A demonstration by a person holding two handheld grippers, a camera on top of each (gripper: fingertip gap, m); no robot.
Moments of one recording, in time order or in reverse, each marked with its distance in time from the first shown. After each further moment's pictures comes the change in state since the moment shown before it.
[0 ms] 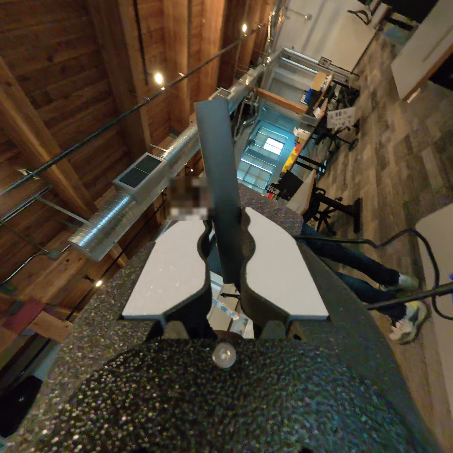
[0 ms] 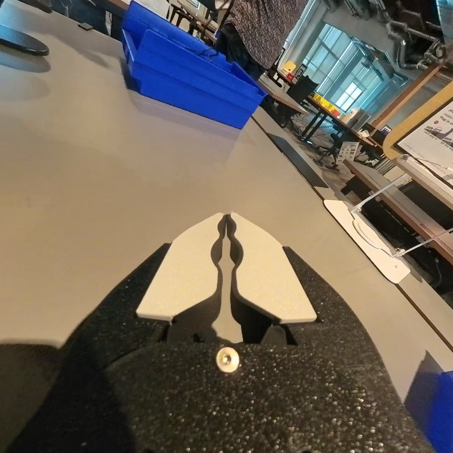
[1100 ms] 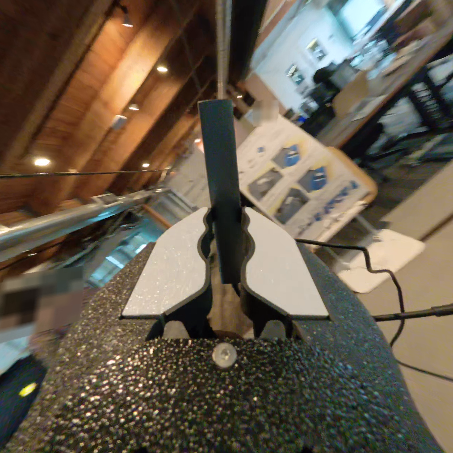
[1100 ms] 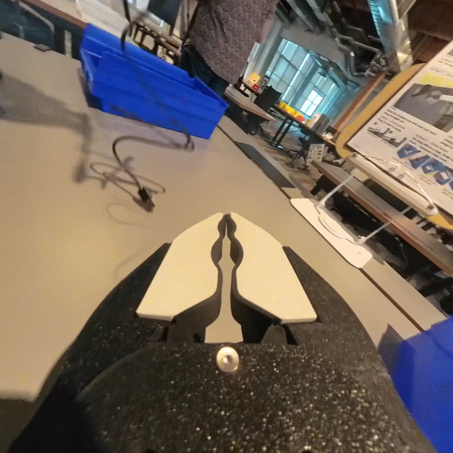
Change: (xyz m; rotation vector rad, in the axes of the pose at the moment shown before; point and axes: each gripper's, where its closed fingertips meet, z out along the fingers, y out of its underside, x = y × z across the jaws) left arm 0.010 -0.235 -0.161 0.528 0.444 -0.519; right arm 0.036 -0.008 -0.014 0.039 0.128 0.037
